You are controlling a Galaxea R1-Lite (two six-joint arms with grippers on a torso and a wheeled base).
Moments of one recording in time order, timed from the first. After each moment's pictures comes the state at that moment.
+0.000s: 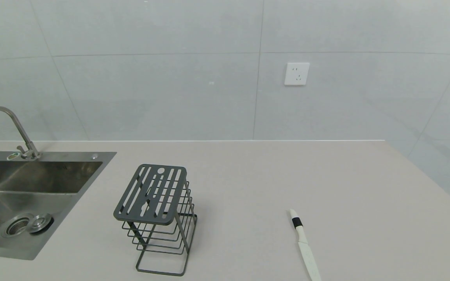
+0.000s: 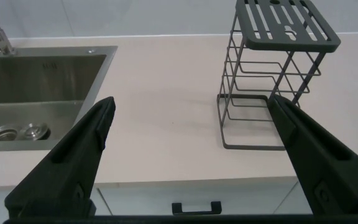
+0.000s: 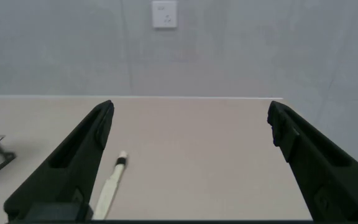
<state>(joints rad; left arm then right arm) 0.00 0.00 0.00 0.00 -0.06 0.01 0.00 0.05 -0.14 -0.06 0.12 0.01</state>
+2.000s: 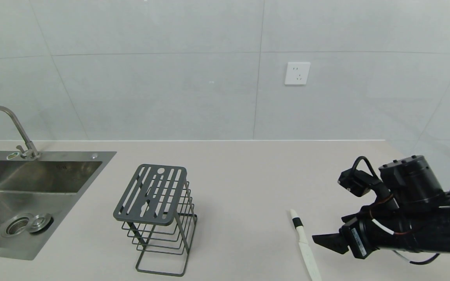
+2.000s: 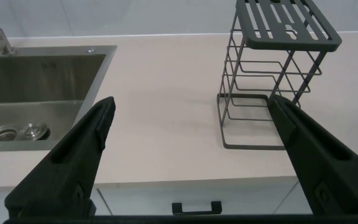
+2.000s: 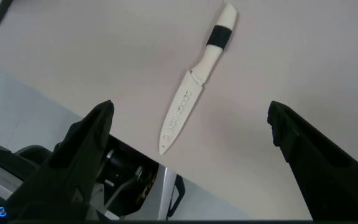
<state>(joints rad) 0.00 0.00 0.00 0.00 -0.06 0.01 0.44 1.63 -0.56 -0.16 0.13 0.02</state>
